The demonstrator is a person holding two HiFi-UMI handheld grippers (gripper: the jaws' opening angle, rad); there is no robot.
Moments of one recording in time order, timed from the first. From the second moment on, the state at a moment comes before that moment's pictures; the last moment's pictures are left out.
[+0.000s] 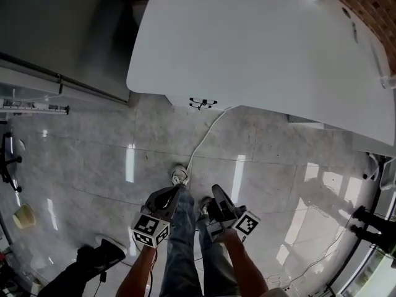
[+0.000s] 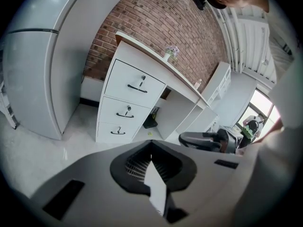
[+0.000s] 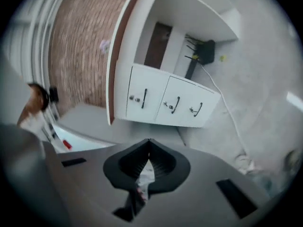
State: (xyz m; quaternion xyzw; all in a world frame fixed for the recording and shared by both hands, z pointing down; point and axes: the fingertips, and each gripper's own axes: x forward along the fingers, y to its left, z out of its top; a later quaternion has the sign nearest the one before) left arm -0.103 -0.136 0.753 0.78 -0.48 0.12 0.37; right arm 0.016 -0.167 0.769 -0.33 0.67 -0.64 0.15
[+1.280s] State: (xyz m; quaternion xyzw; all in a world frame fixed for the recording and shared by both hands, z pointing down) left arm -0.104 -0.131 0.757 0.77 -0.48 0.11 0.40; right arm -0.001 -0.273 0.796 -0.32 0.58 -0.66 0.36
